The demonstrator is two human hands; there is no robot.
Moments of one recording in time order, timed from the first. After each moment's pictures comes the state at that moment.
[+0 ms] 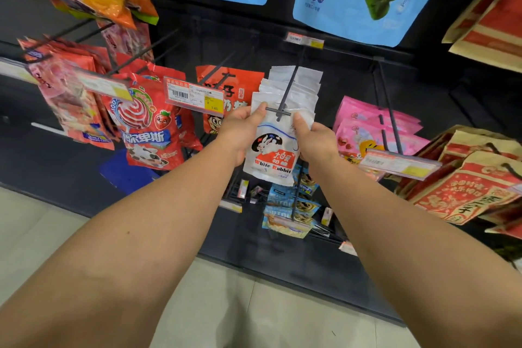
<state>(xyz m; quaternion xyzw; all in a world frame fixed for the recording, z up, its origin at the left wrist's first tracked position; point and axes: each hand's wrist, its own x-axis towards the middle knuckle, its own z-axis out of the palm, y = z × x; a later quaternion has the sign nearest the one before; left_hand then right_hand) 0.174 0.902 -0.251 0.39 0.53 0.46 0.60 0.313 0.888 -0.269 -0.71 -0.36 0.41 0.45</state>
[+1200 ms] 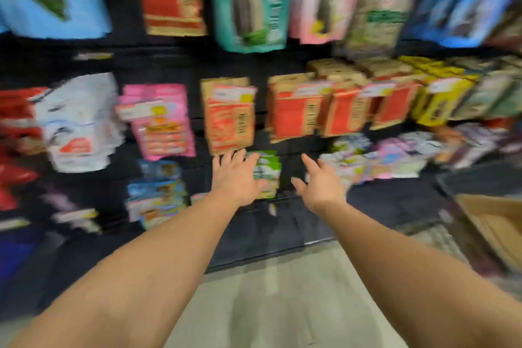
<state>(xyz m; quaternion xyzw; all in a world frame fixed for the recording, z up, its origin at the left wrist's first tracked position) 0.470 0.589 -0.270 0.90 0.43 0.02 0.08 0.623 0.481 -0.285 -0.88 -0.42 0.10 0.18</state>
